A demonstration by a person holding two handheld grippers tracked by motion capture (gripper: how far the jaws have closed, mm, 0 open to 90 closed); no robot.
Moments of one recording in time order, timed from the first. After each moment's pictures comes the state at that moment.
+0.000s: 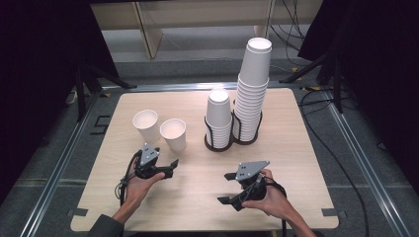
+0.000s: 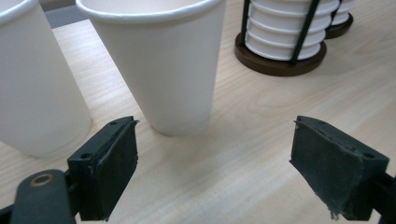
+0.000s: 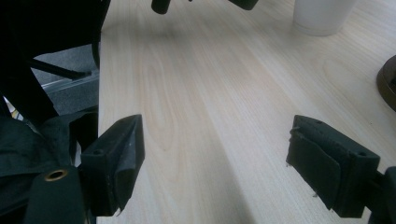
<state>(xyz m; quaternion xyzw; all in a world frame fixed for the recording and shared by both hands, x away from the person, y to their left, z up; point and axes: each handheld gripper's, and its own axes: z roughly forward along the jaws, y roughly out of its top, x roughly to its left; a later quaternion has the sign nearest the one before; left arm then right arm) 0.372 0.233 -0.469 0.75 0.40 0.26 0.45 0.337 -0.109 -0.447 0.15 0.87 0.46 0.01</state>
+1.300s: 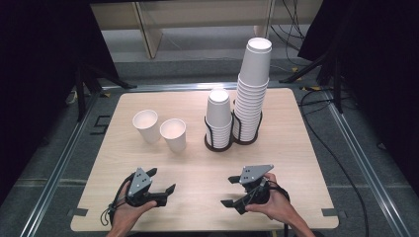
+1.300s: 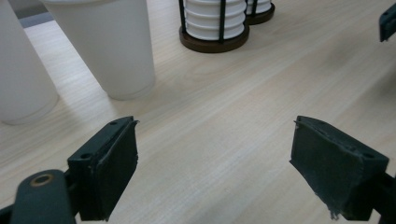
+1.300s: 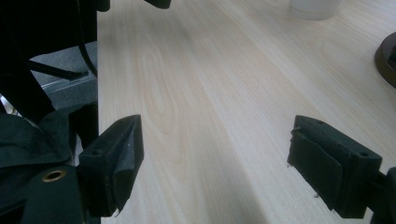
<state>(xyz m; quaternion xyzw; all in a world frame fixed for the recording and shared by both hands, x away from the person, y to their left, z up) 0.298 0.240 -0.464 0.77 0.35 0.25 0.47 0.330 -0.120 -0.455 0.16 0.87 0.46 0.02</state>
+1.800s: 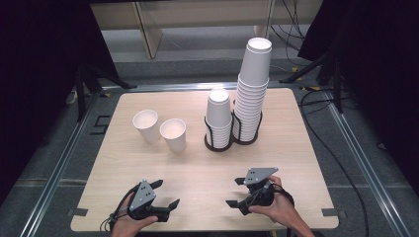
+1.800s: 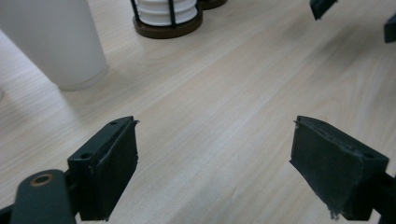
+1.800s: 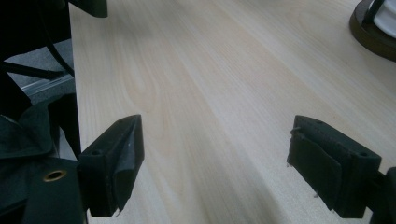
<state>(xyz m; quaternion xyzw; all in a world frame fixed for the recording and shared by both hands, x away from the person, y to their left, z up) 0.271 0.228 -0.472 0.80 0.30 0.22 0.46 0.325 -0.131 -0.464 0.21 0.87 0.44 0.03</state>
